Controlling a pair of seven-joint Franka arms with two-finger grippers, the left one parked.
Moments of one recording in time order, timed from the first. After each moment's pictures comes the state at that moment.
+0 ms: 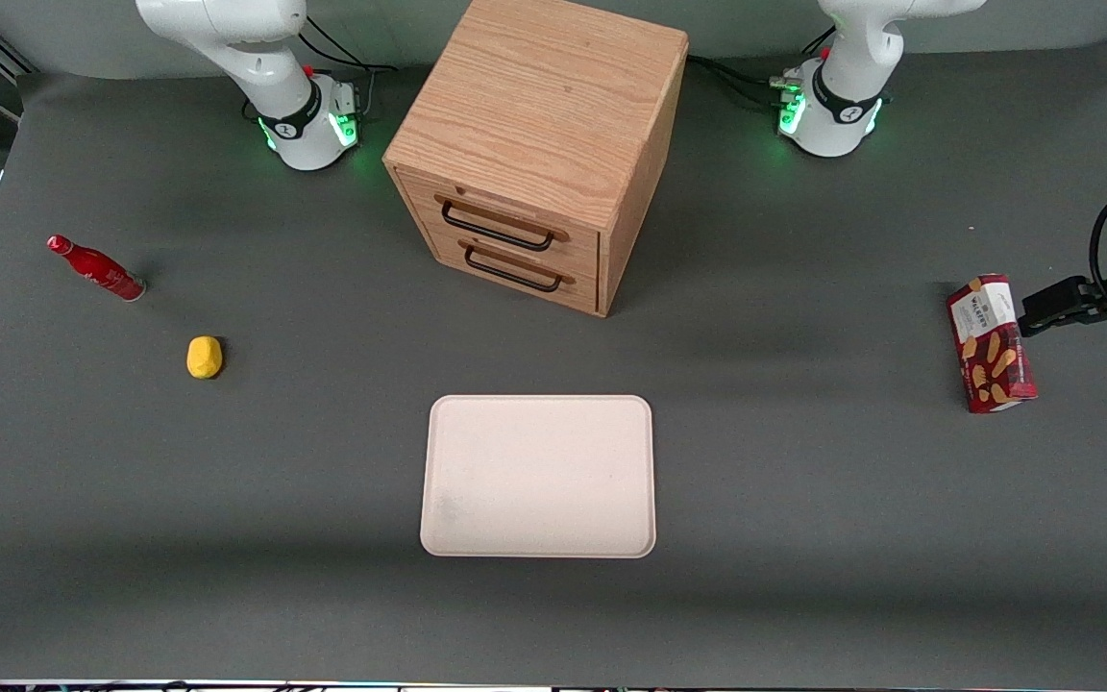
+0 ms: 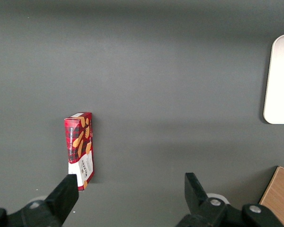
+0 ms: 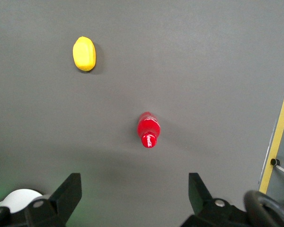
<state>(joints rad) -0.03 -0.38 -0.59 -2.17 -0.25 1.83 -0.66</state>
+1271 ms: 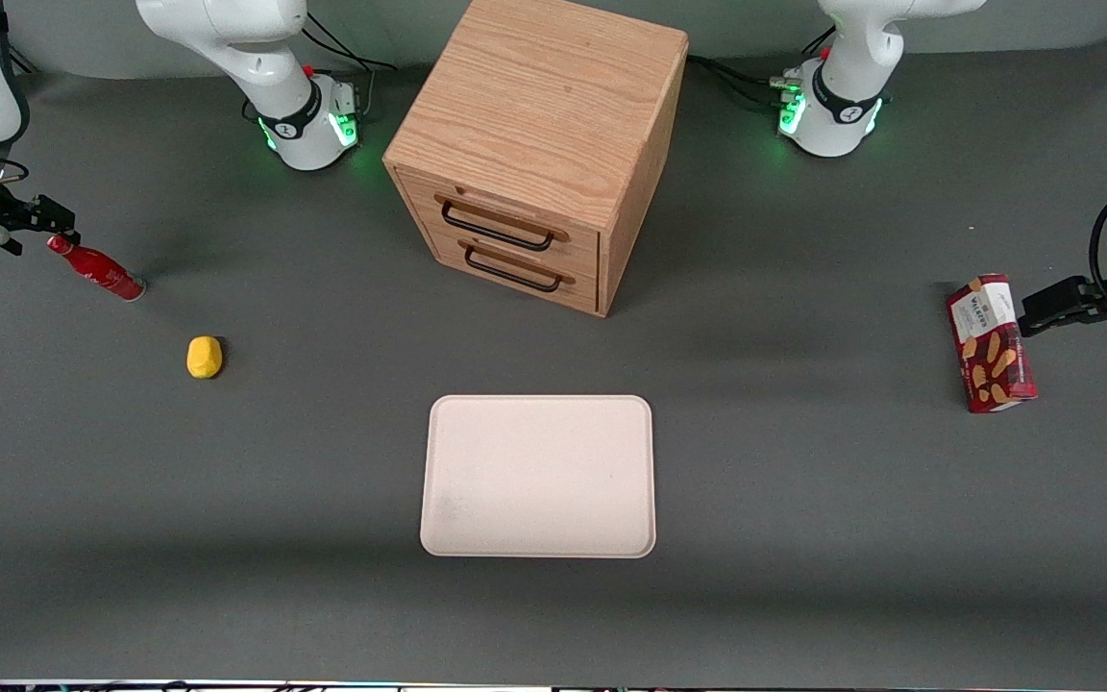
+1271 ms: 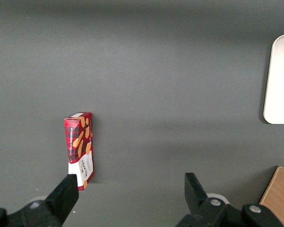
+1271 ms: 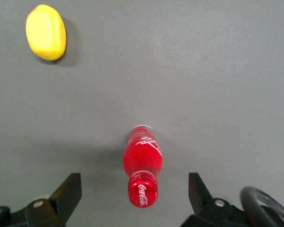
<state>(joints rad) -0.03 -0.23 -0.73 -2.49 -0.25 2.34 -0.75</state>
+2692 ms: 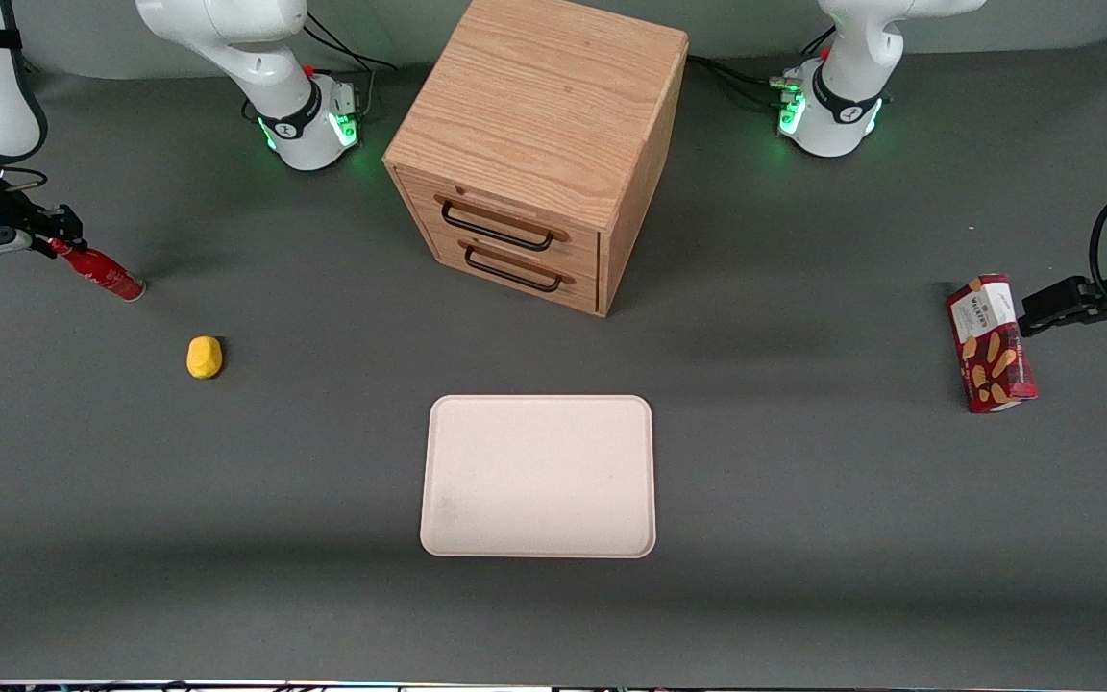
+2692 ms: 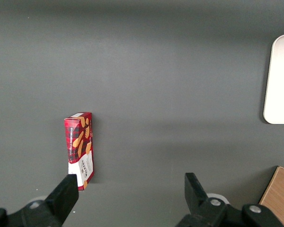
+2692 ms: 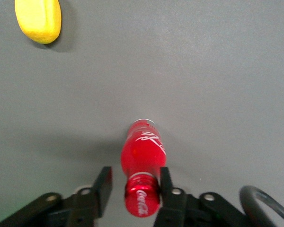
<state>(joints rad) -0.01 -0.19 -0.75 -2.52 -0.25 2.38 -0.78</state>
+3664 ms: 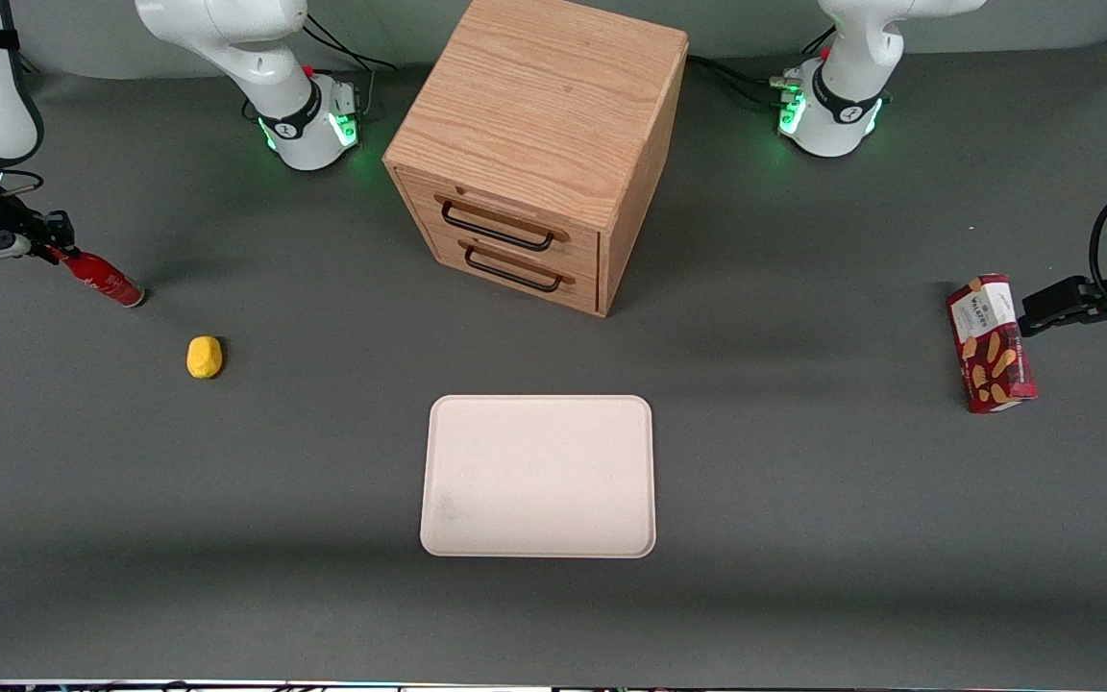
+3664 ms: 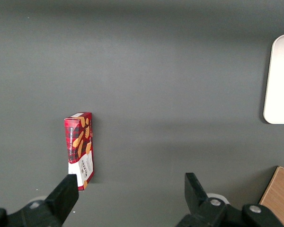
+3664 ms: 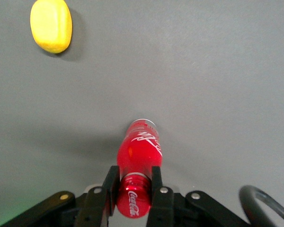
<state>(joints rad) 0.04 -0.19 -0.75 -2.44 -0.25 2.30 -0.80</state>
